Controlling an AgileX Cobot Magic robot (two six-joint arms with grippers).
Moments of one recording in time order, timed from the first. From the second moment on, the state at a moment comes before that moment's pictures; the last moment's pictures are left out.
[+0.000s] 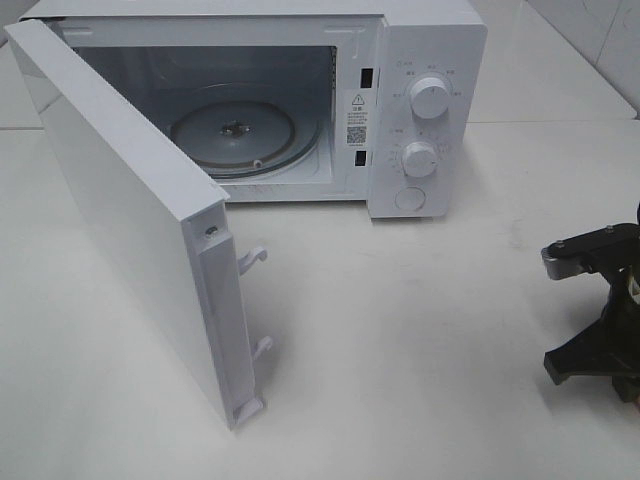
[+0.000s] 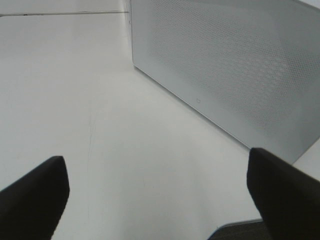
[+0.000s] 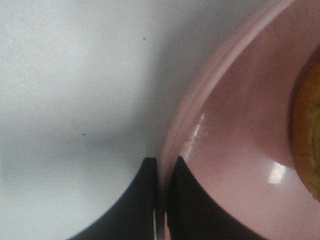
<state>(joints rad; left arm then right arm) 0.01 0.03 -0.52 -0.20 1.08 0.12 0.21 1.67 -0.60 -0.41 0.56 0.49</state>
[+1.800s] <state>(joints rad) 0.01 0.03 -0.52 -0.20 1.08 0.12 0.67 1.32 -0.59 -0.57 1.00 0.59</state>
